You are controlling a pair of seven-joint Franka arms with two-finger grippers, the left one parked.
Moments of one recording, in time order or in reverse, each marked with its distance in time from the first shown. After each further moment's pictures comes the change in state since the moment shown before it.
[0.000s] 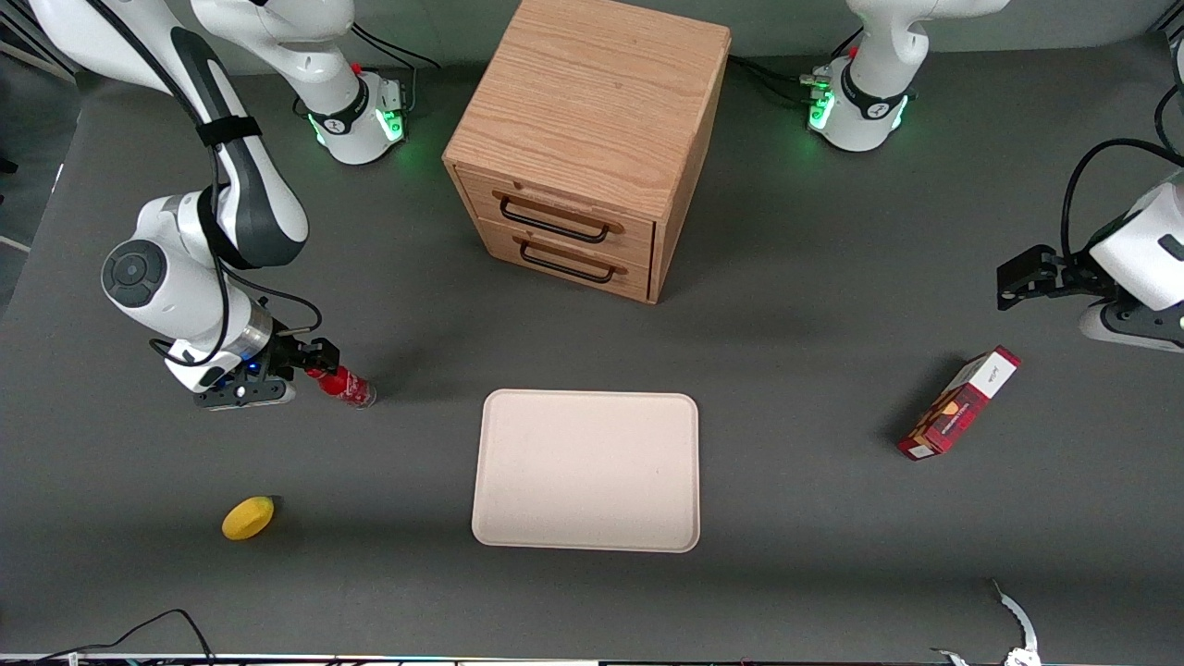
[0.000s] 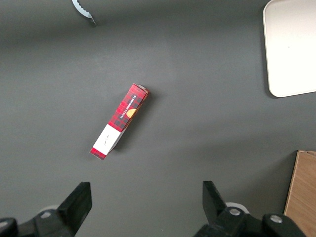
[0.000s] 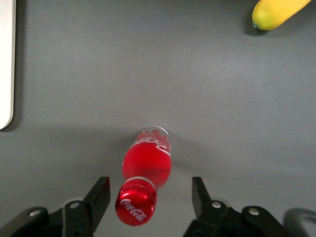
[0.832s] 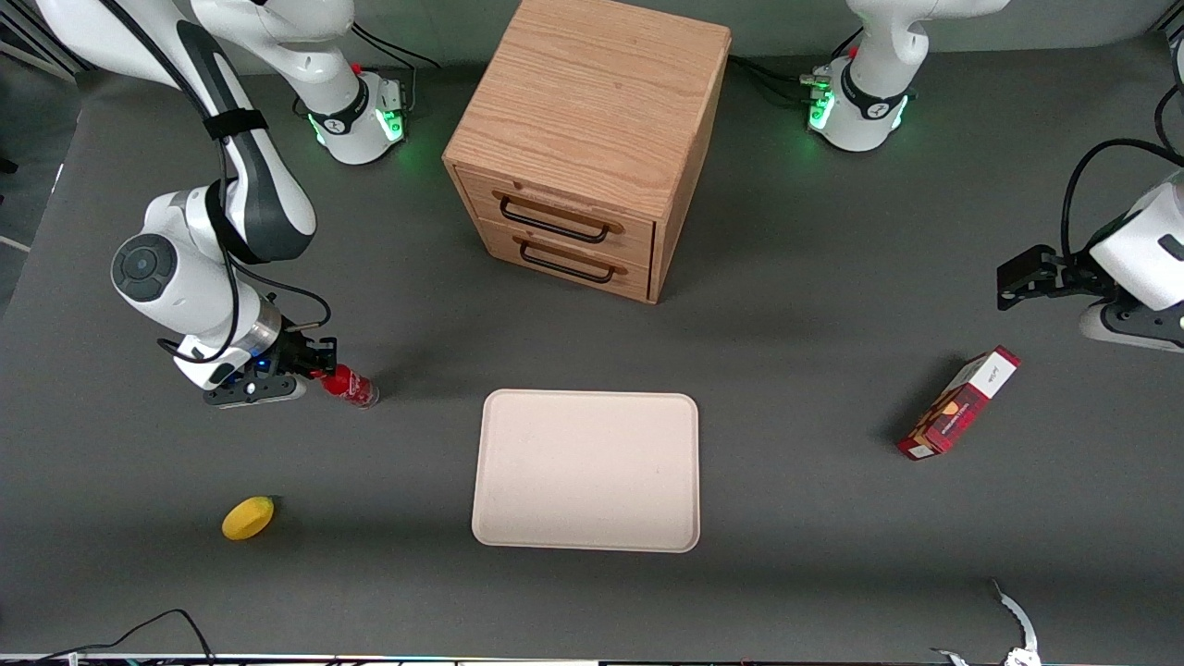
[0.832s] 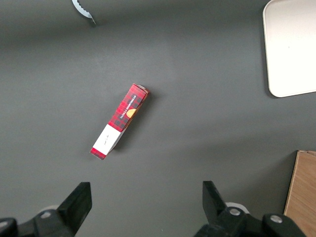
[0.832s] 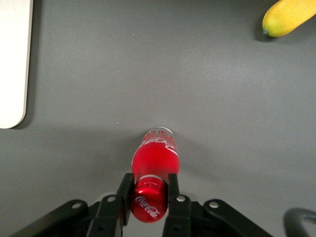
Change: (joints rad) arm 0.001 -0.010 0.018 0.019 -0.001 -0.017 0.000
